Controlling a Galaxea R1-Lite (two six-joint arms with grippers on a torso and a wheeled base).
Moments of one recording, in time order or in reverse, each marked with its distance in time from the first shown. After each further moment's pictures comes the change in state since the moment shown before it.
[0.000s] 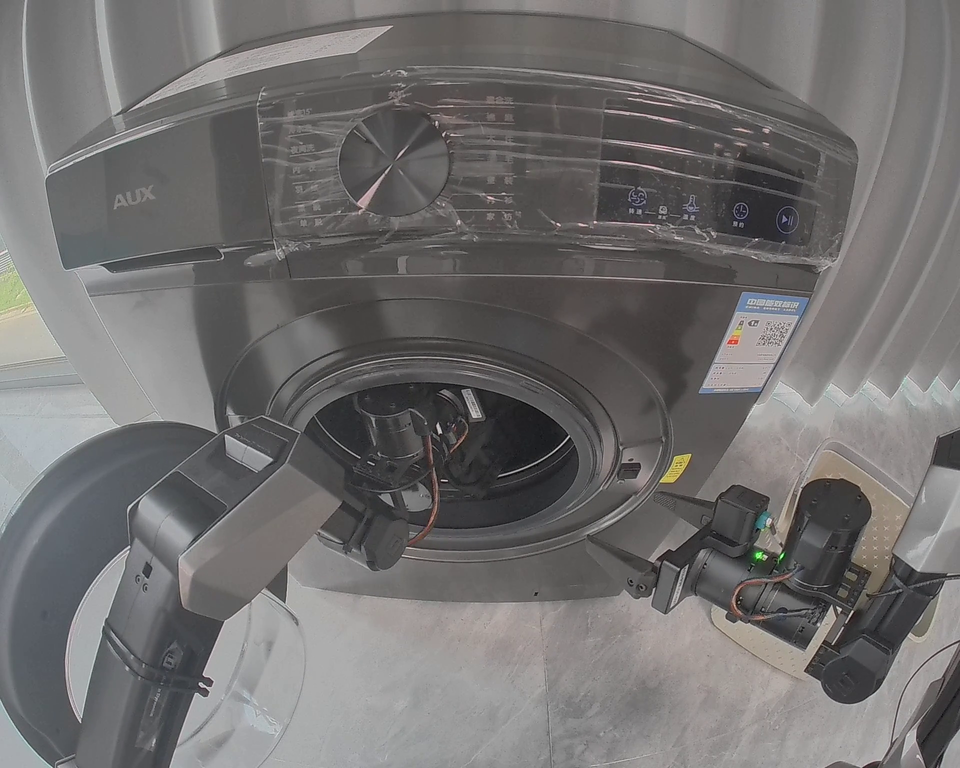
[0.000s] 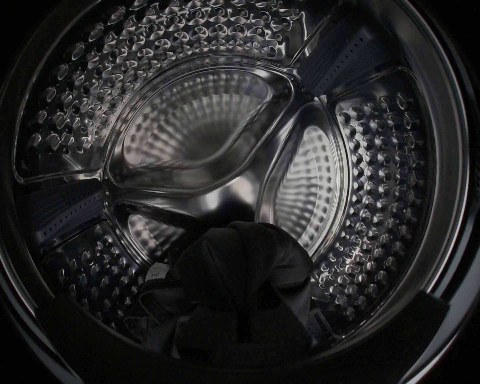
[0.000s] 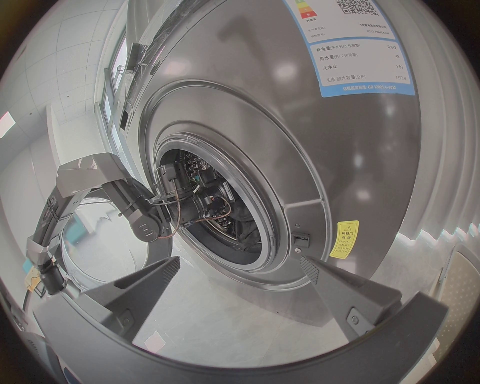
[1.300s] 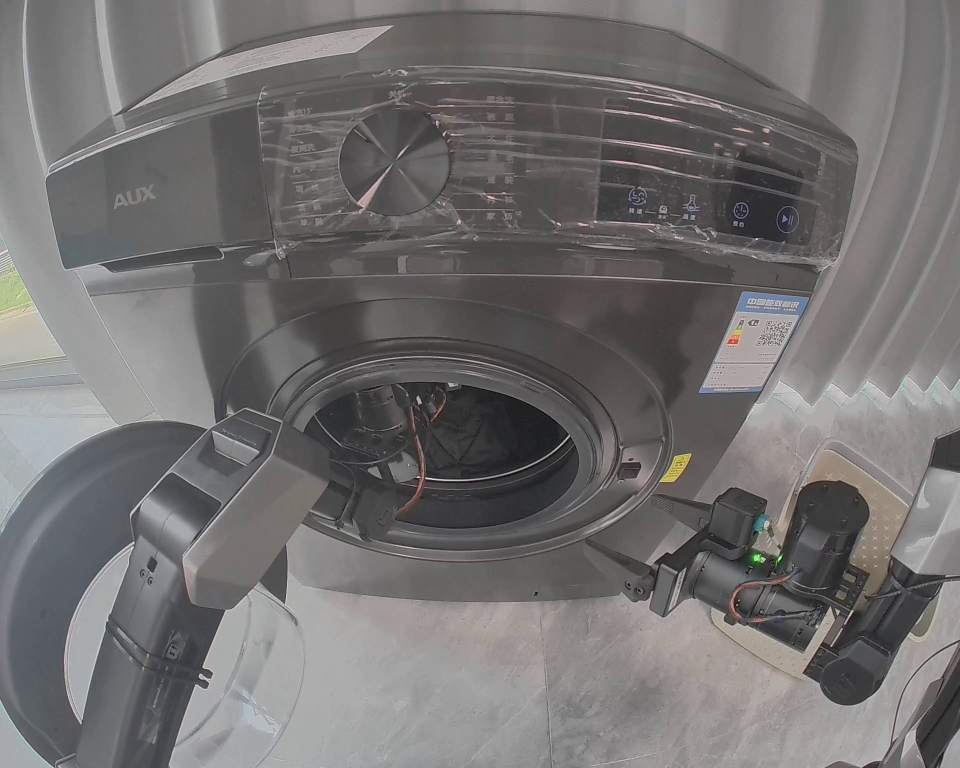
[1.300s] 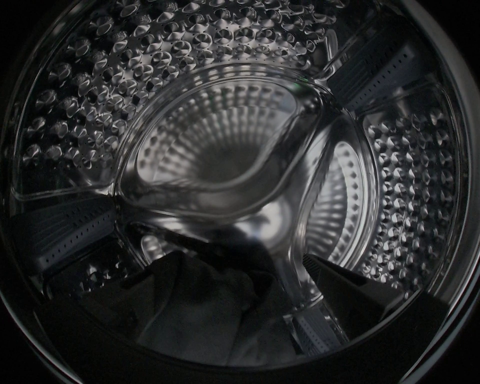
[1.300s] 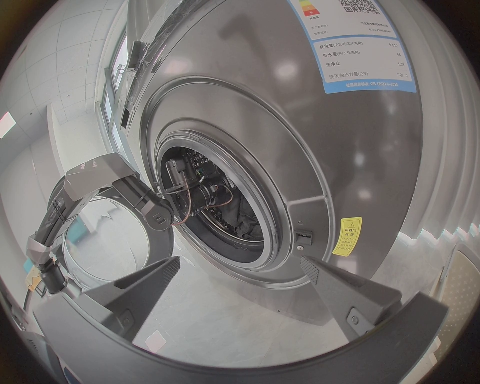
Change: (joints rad) left arm 0.058 0.047 -0.174 0.059 0.039 0.002; right arm 0.006 0.004 0.001 0.000 0.000 0.000
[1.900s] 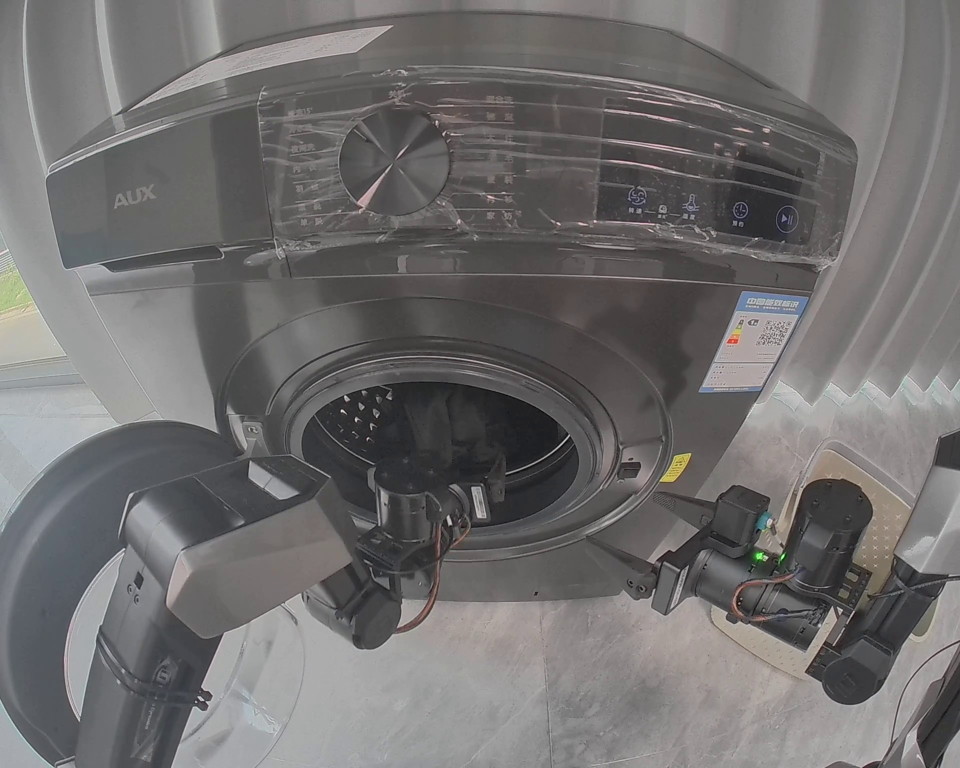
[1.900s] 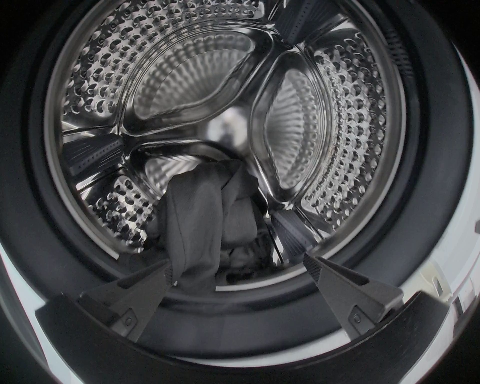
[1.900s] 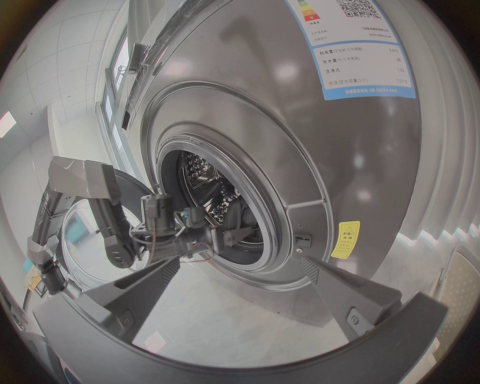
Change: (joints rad) left arm -0.133 -0.100 0.564 -0.115 -0.001 0.001; right arm -0.001 -0.009 0.001 0.000 0.000 -0.001
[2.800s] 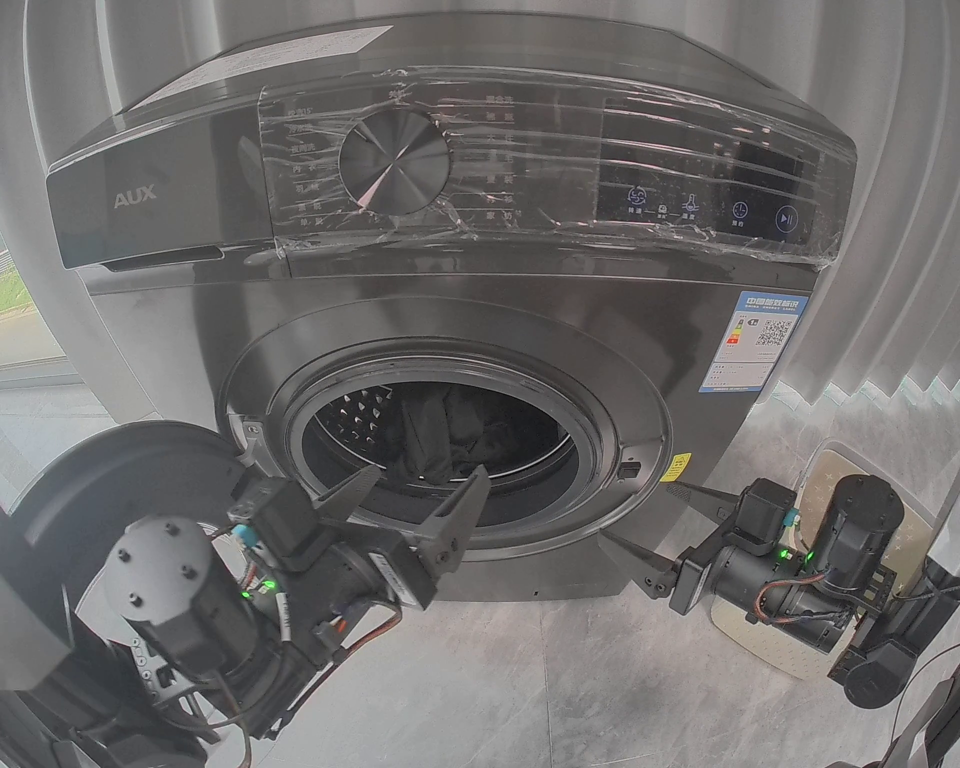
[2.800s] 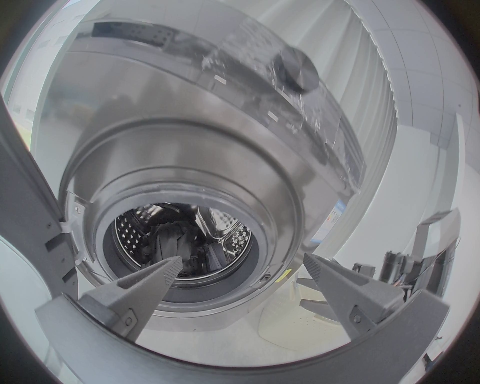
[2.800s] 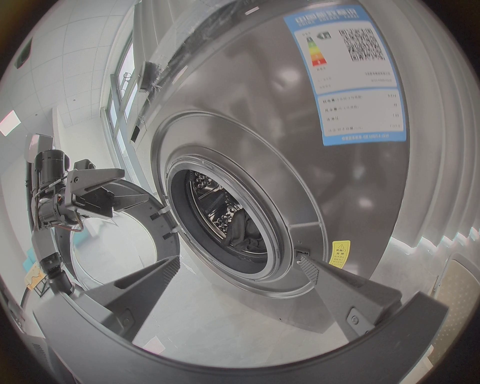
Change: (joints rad) left arm -0.271 -0.751 0.829 -0.255 0.021 -0.119; right arm 0.014 -0.090 0.040 0.001 -0.005 -0.003
